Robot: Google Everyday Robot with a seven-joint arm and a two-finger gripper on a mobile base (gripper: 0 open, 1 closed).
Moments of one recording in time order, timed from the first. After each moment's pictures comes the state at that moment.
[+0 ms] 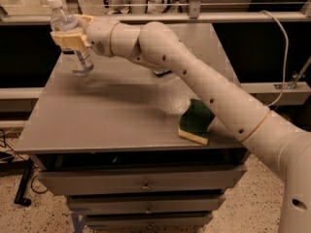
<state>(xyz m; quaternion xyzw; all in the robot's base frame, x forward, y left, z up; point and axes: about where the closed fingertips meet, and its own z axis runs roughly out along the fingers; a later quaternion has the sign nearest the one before) 0.674 0.224 0.978 -0.43 0.53 0.38 0.62</state>
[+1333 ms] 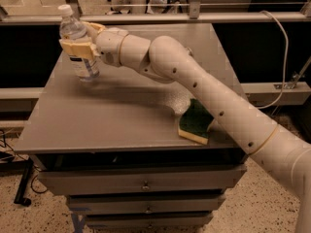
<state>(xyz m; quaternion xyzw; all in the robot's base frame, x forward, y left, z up) 0.662 0.203 0.965 -0.41 0.52 0.39 0.64</state>
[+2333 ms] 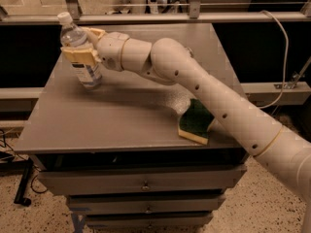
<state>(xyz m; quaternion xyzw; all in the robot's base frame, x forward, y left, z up) 0.650 0.202 0.953 -0.44 0.51 0.38 0.63</state>
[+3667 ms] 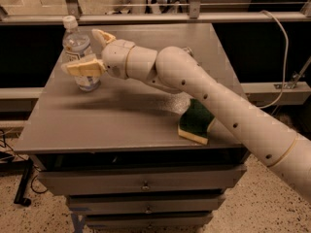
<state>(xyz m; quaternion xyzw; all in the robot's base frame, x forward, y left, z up) 0.633 0.188 0.941 -0.44 0.53 0.36 0.63</state>
